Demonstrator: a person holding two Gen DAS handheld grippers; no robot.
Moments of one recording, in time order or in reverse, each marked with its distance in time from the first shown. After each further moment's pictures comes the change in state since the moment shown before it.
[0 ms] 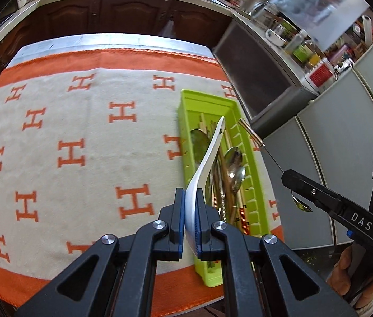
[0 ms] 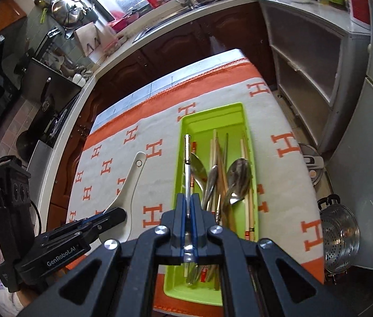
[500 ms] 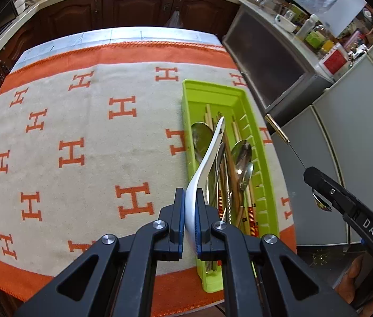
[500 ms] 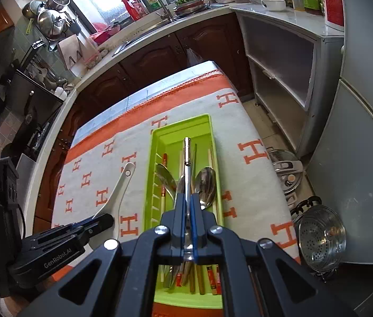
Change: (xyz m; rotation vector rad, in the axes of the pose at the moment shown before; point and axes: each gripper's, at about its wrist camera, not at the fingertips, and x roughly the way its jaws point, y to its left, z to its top) left arm 0.022 -0.016 0.006 0.004 0.063 0.113; right arm -0.009 -0.018 -0.003 0.025 -0.063 -0.118
